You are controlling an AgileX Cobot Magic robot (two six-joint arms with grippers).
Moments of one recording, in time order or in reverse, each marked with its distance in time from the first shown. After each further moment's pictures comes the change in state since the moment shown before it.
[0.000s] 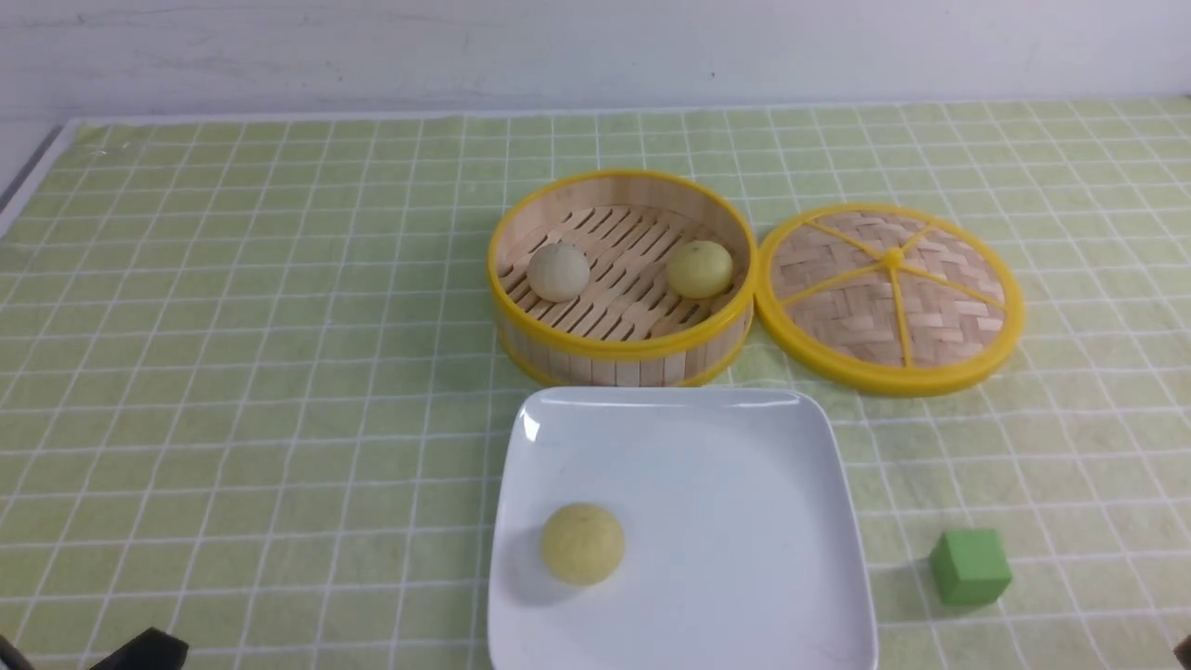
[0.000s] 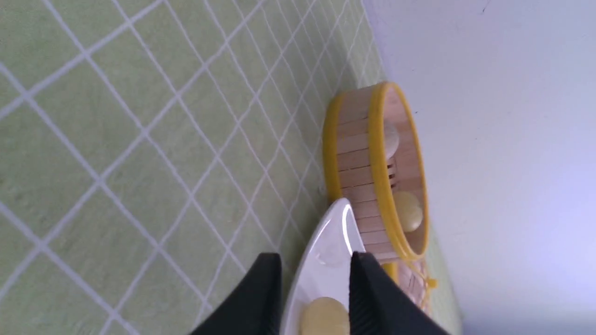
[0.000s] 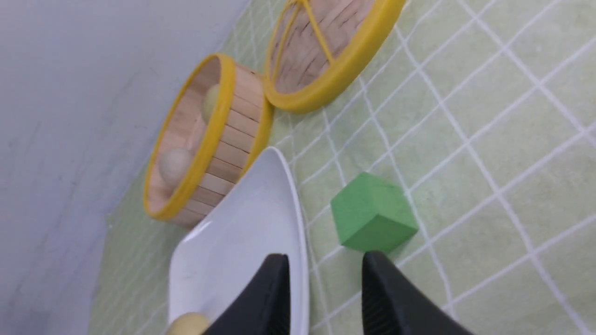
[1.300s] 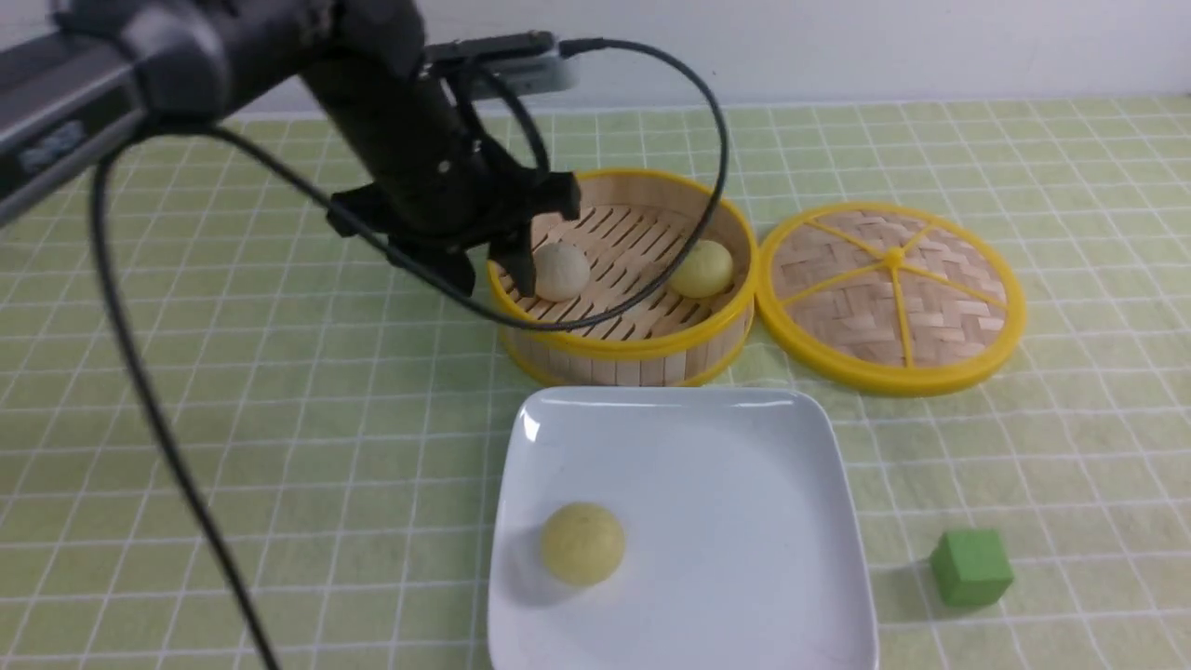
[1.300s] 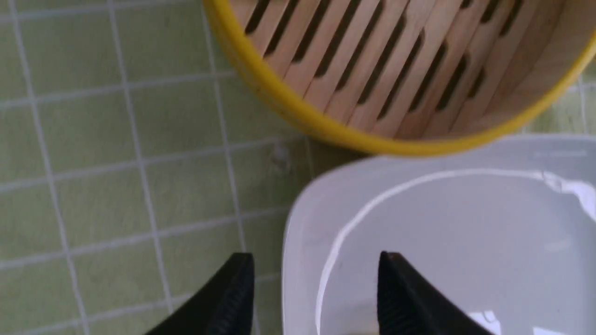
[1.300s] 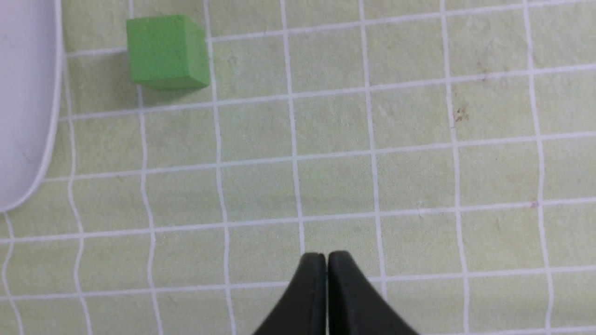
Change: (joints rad) right arm 0.000 0.826 -0.723 -0.463 0.707 -0.331; left arm -0.301 1.973 -1.870 0.253 0.841 0.645
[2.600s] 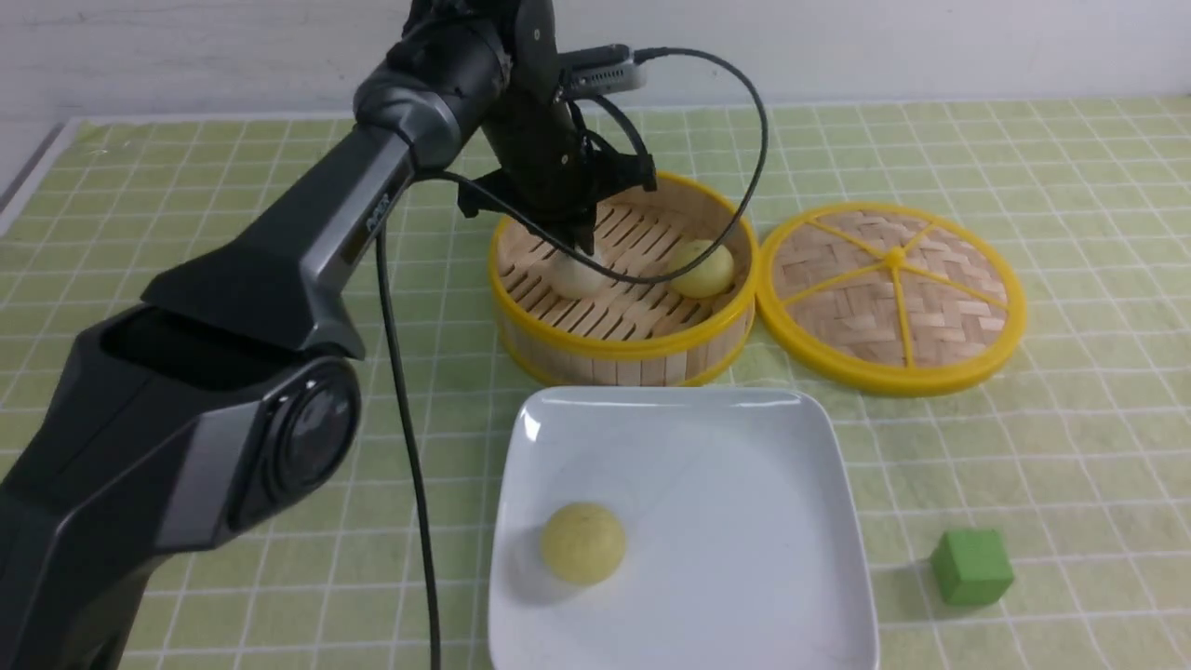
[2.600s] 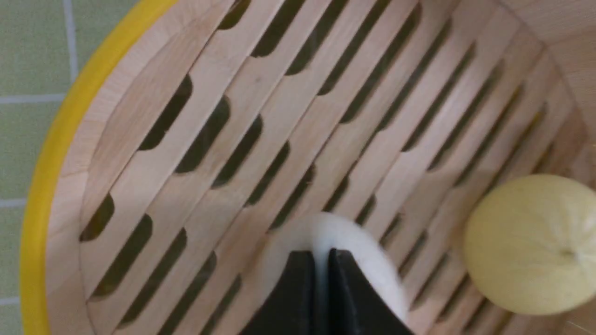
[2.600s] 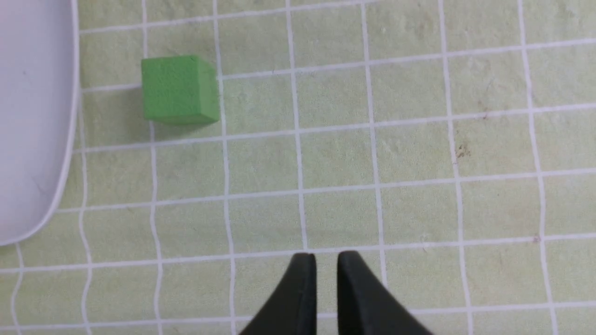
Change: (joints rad) right arm 0.000 0.000 0.000 0.000 -0.056 -0.004; left arm -0.009 0.537 -0.737 -0.003 0.085 -0.122
